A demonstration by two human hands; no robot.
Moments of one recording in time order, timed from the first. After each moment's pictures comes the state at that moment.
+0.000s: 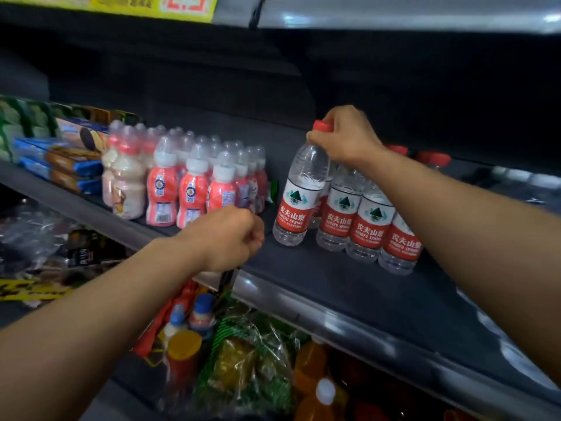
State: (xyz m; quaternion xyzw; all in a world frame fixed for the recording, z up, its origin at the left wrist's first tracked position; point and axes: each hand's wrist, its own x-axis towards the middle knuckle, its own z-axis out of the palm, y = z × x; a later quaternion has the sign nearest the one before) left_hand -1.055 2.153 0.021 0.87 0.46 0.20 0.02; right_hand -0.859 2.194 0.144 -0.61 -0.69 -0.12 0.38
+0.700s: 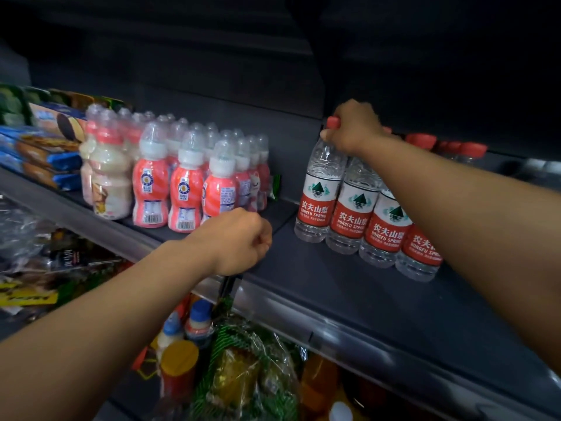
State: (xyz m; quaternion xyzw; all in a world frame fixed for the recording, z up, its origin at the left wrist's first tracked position) left_hand -1.045 2.198 0.006 0.88 0.45 0.19 0.03; right_hand -0.842 2.263 0.142 -0.68 -0.65 -0.16 0.30
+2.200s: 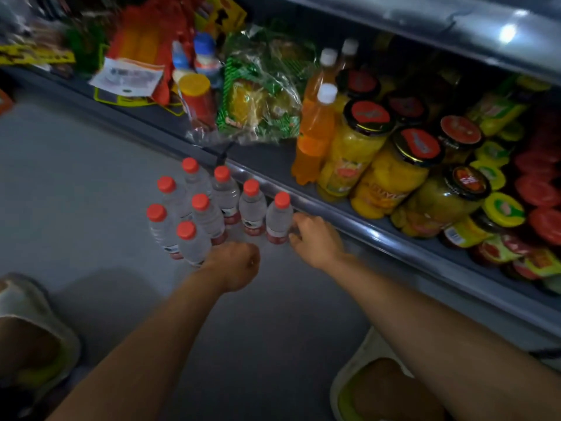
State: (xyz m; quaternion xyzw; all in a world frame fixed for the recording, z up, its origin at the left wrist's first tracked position) left_hand -1.044 1.911 -0.330 0.81 0.52 -0.12 0.26; right_hand -0.856 1.912 -0.315 -0.68 -0.70 0.21 0.02
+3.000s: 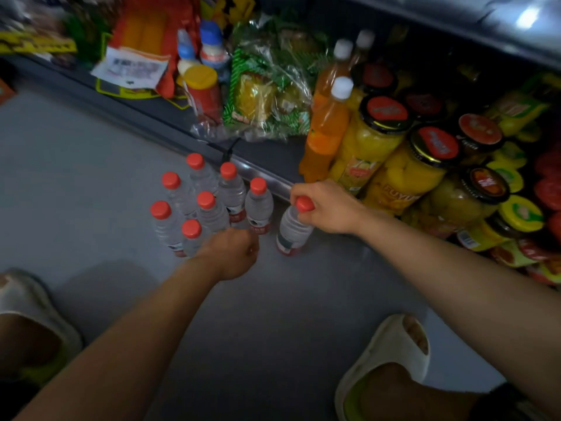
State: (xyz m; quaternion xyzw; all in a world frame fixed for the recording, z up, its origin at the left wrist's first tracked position) left_hand -1.058 1.929 -0.317 0.82 0.51 -0.10 0.25; right_hand -0.841 1.959 -0.267 -0.55 -0.80 0.23 0.04
